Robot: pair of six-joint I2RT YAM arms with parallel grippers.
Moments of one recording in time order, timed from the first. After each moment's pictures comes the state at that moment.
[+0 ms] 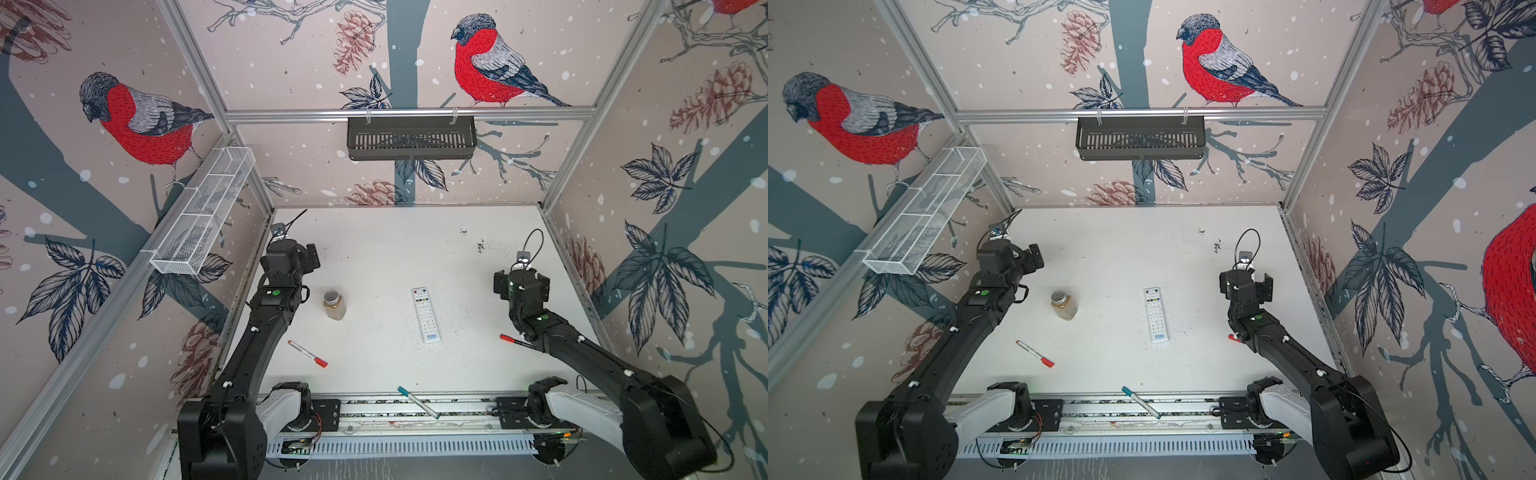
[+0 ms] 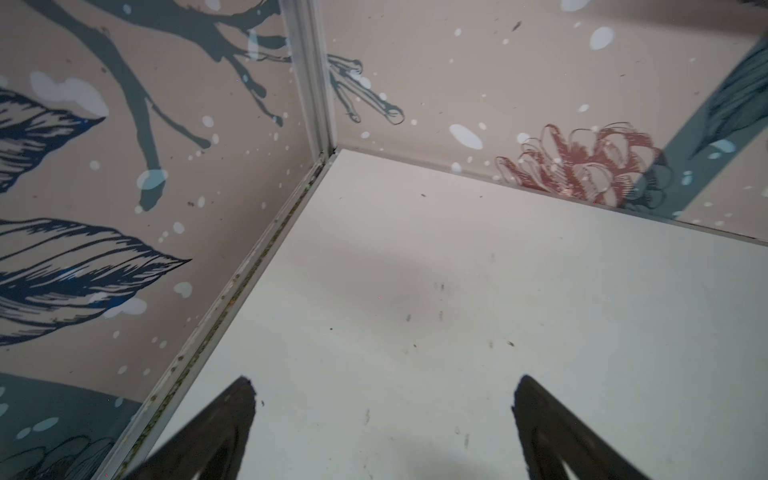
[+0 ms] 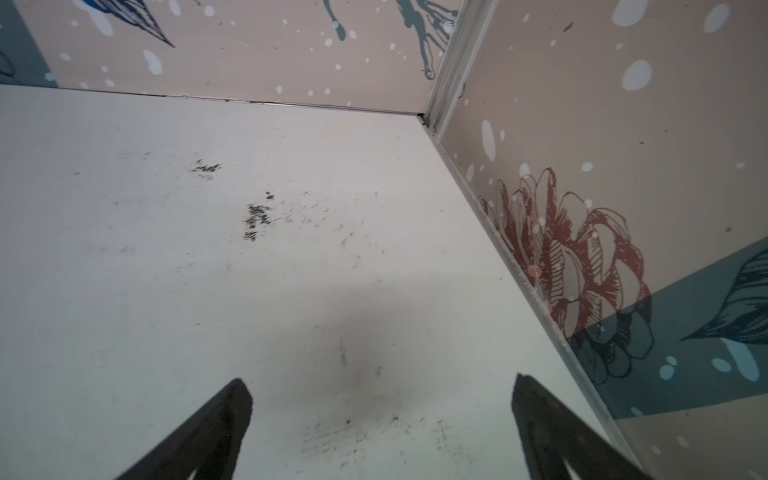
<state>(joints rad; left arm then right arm) 0.00 1.12 0.77 -0.12 -0.29 -0.16 0.28 1.09 0.43 0.19 0.59 0.05</state>
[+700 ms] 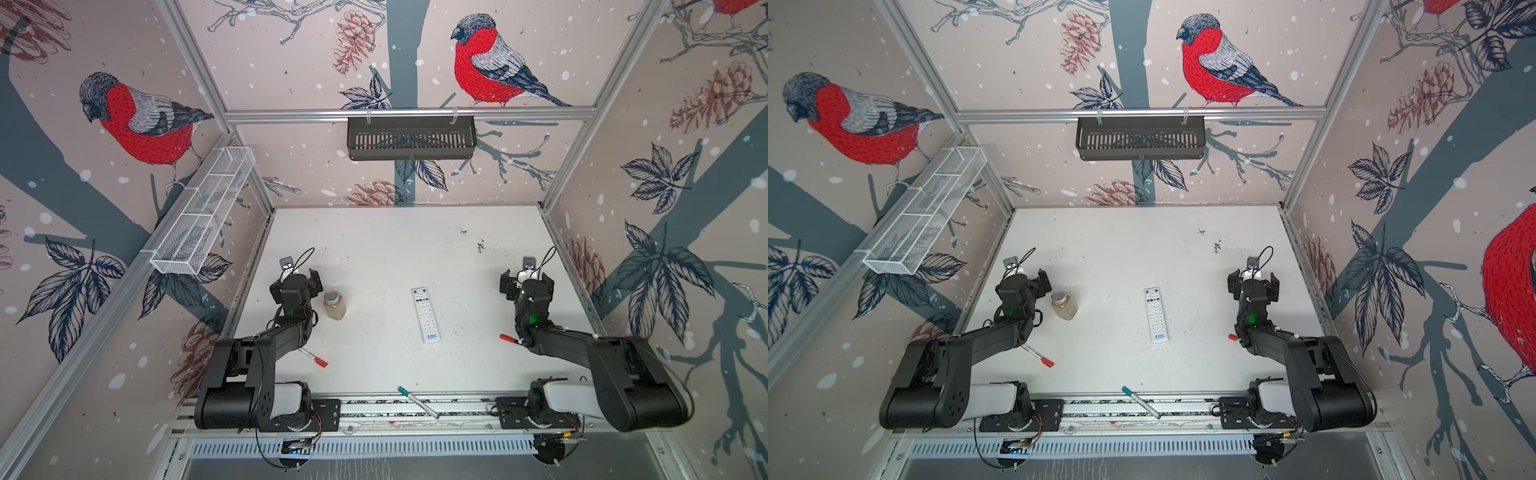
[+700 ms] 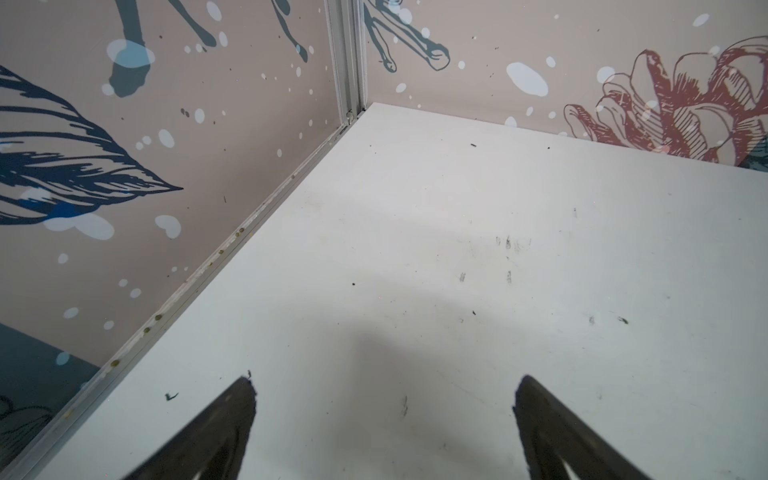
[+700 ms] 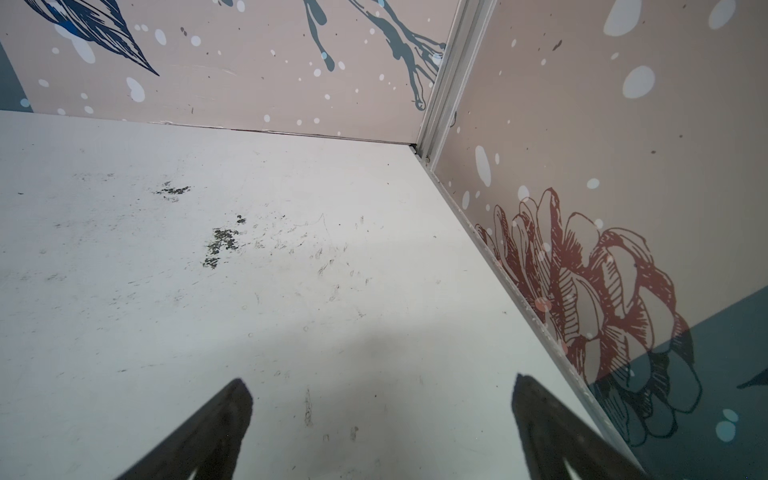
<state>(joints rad) -0.01 1.36 0.33 0.65 -0.36 -0.14 0.14 1.33 0.25 0.80 0.43 -0.11</state>
